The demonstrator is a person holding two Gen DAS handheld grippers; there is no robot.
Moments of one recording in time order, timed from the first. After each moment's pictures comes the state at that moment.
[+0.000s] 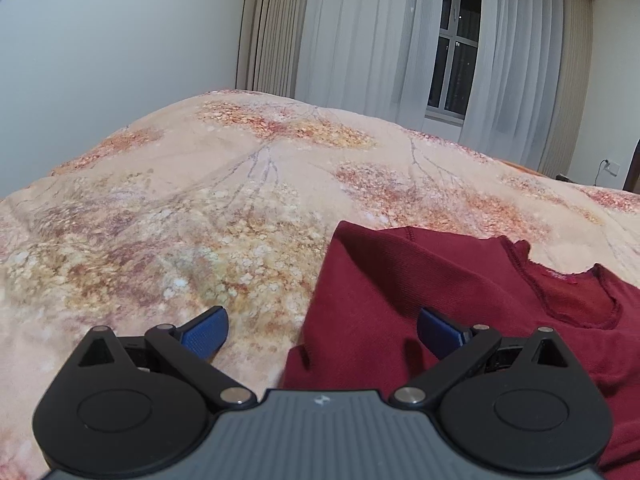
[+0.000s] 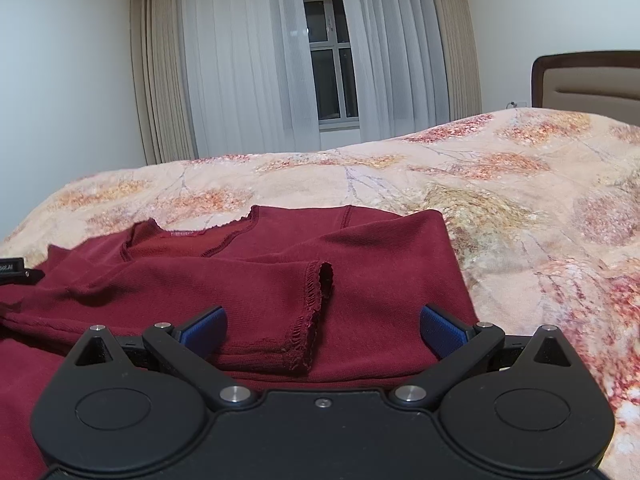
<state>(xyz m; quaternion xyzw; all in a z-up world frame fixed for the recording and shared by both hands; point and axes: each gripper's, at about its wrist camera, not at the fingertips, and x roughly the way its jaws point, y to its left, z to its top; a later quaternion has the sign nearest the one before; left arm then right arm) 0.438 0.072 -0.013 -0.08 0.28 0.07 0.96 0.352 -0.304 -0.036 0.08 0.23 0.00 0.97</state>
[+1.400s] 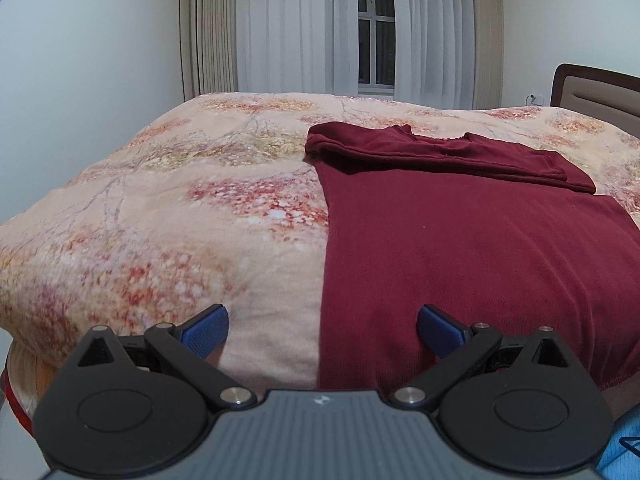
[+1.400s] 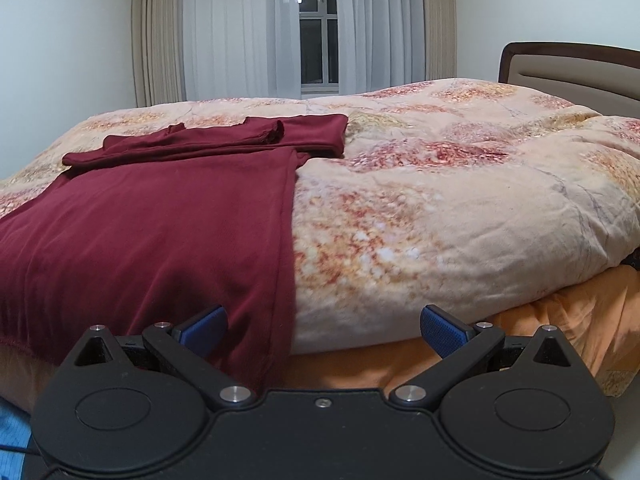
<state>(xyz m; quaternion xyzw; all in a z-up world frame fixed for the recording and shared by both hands) 0.142 0.073 -0.024 0.01 0.29 -0.01 0.96 0.089 -0.324 -0.057 0.03 0.28 -0.03 0.96</state>
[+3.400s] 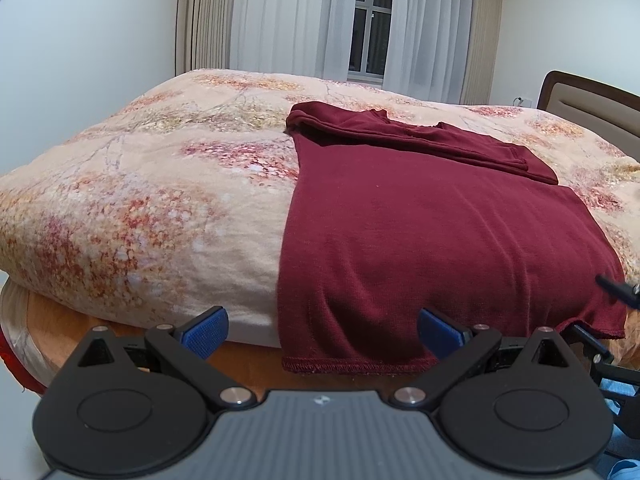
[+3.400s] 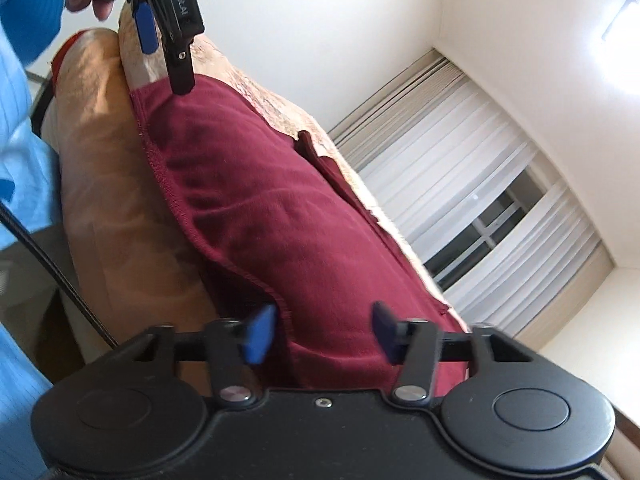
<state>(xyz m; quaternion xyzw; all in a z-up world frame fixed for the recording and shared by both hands) 0.091 0.063 -0.023 -0.03 0.31 -0.03 0.95 0.039 -0.188 -0.090 -0.40 0.06 0.17 0.90</state>
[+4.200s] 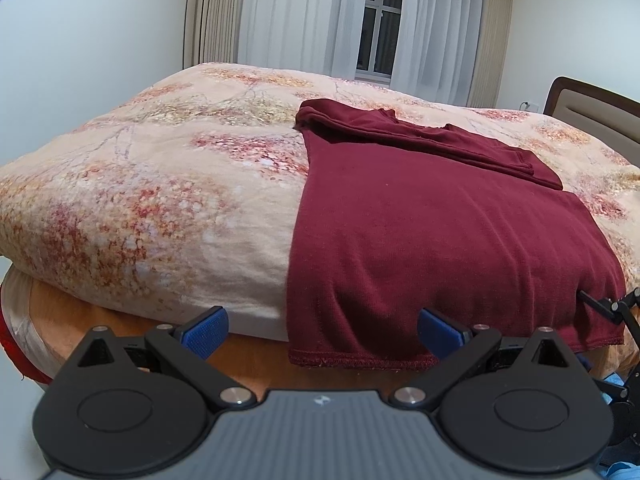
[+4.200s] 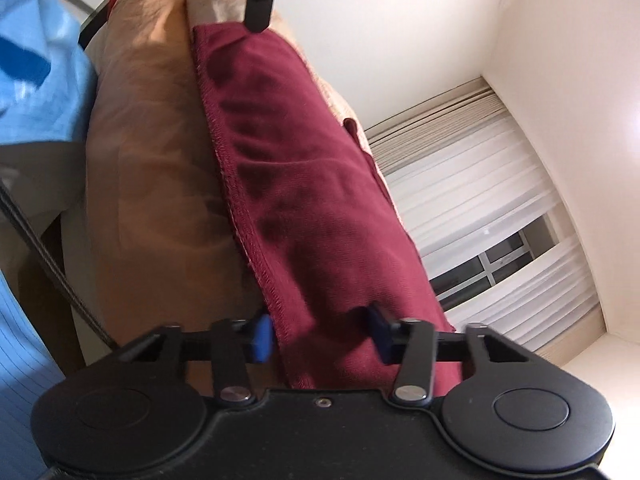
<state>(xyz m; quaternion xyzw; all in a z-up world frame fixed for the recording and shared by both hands) 0.089 0.067 -0.023 -0.04 0.31 -0.03 0.95 0.039 -0.180 -0.129 -0.51 0.04 0.17 0.85</state>
